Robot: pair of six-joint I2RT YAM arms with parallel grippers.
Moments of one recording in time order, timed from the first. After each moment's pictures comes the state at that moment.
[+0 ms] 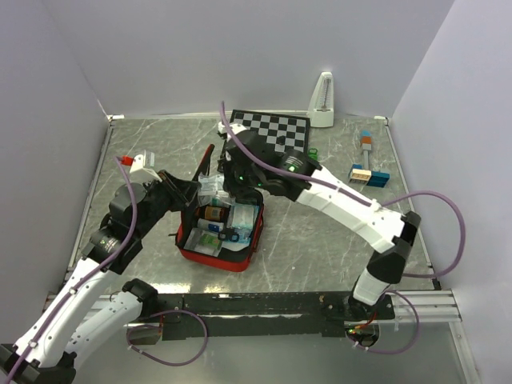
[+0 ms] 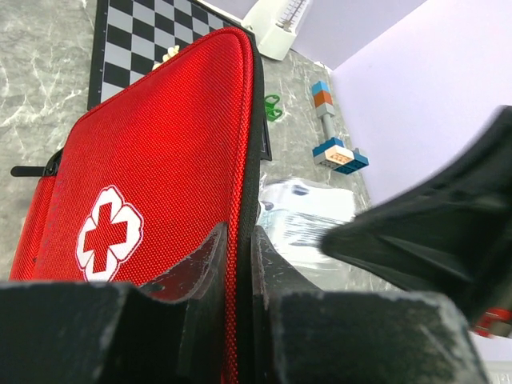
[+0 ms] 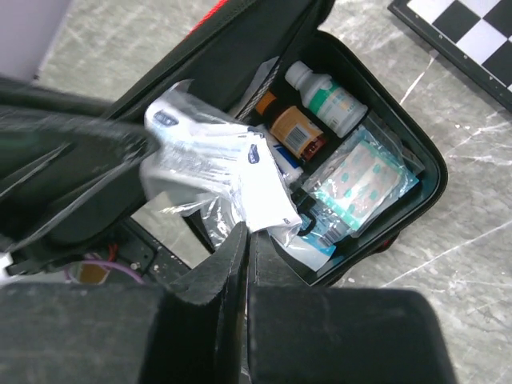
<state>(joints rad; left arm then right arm) -0.49 0.69 0.80 -0.28 -0.03 -0.72 1.01 1.67 1.87 -0.89 0.13 0.44</state>
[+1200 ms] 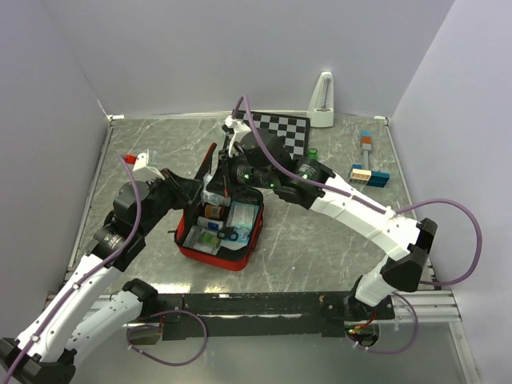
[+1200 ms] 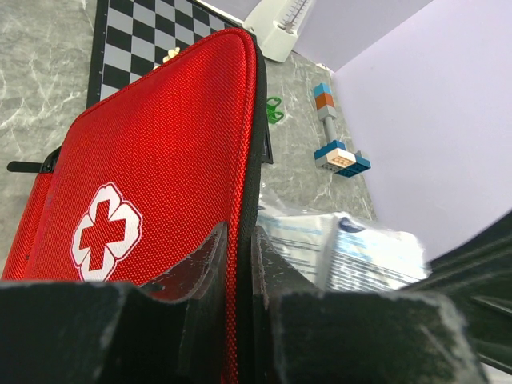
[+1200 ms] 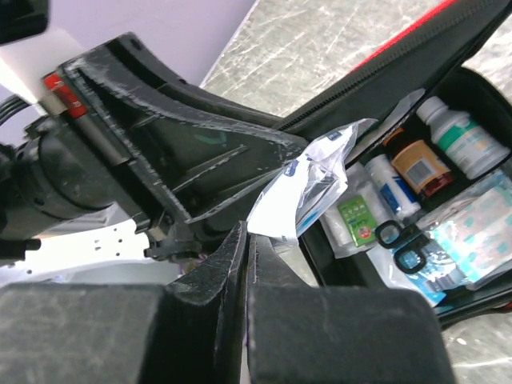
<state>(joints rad) -0.50 0.72 0.79 -0.24 -0.05 -0.72 0.99 1.54 1.70 -0.59 -0.11 0.57</state>
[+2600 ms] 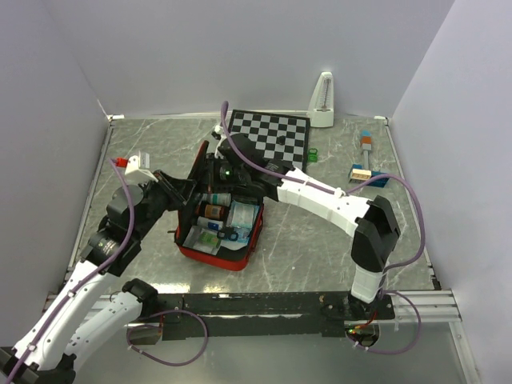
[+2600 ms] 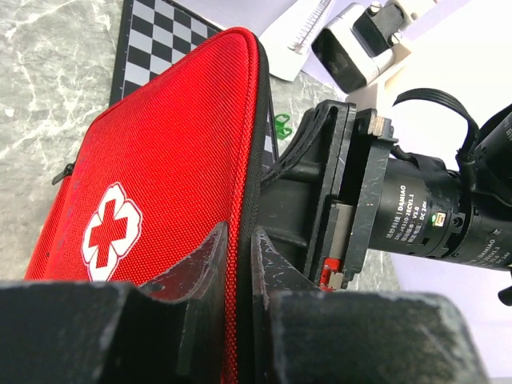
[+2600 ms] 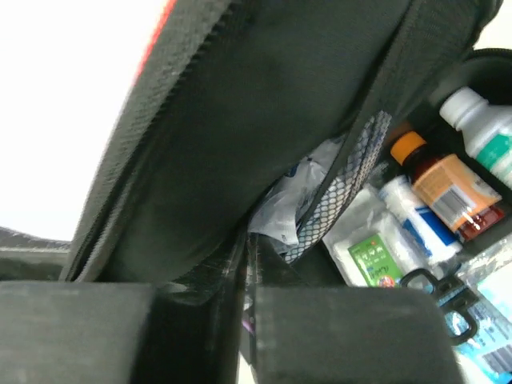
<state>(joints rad) -0.50 0.67 0.79 -0.27 -0.09 -0.72 0.92 1.77 1.61 -0.32 -0.23 0.77</state>
